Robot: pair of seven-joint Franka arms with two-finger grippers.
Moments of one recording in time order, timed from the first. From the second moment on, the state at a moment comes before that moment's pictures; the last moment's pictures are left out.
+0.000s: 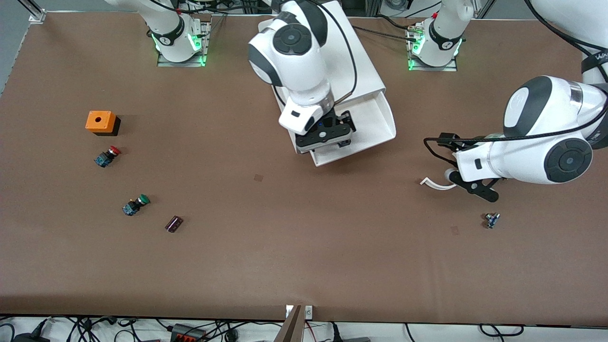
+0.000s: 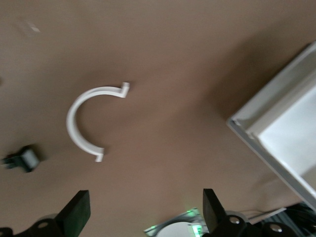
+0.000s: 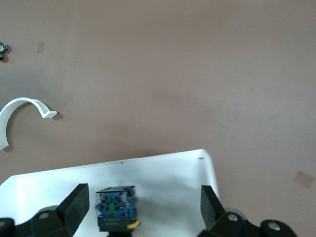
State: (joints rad) left arm 0.00 0.45 -0.21 -1.35 0.01 1.39 0.24; right arm 0.85 0.66 -0.02 -1.19 0.07 2.14 0.61
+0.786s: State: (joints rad) left arm 0.02 0.48 -0.19 -1.33 0.04 1.52 -0.01; right arm 0.92 0.70 -0.03 -1.17 0.06 2.08 0.62
